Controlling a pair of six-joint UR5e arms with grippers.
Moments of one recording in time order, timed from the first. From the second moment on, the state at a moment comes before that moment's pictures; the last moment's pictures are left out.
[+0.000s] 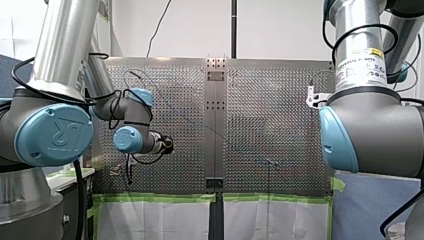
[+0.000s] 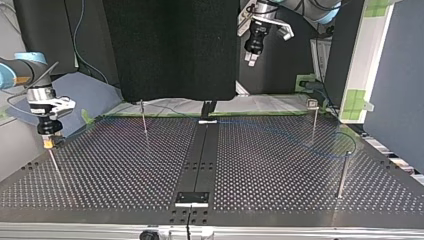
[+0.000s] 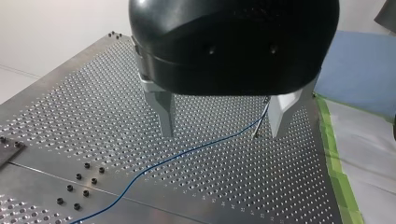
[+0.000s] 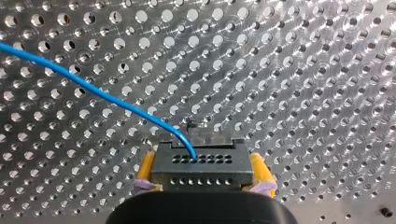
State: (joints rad) left arm -0.43 -1.78 -2.48 -2.19 -1.73 -1.82; right arm 1.49 -1.04 1.46 -0.49 1.08 1.65
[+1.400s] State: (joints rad) left arm -0.43 -1.78 -2.48 -2.19 -1.73 -1.82; right arm 1.50 -1.04 1.46 -0.50 1.10 1.65
